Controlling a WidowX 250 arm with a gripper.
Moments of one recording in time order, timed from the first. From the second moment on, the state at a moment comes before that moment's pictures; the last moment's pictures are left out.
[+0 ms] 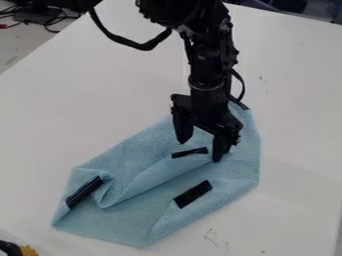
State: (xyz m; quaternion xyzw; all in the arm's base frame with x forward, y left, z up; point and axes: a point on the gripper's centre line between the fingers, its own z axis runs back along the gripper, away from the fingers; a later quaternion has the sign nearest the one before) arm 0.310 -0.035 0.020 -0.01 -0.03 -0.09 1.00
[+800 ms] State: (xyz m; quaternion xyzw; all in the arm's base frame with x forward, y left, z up) arm 0.313 -0.036 0.015 -0.02 -0.04 -0.10 0.99
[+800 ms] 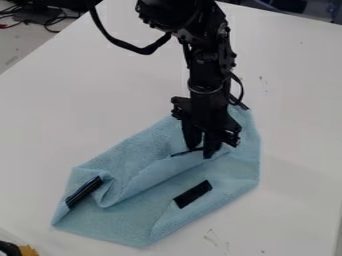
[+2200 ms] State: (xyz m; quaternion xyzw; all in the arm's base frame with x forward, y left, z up) arm 0.404 0.122 0.062 0.04 -0.08 -0.19 0.98
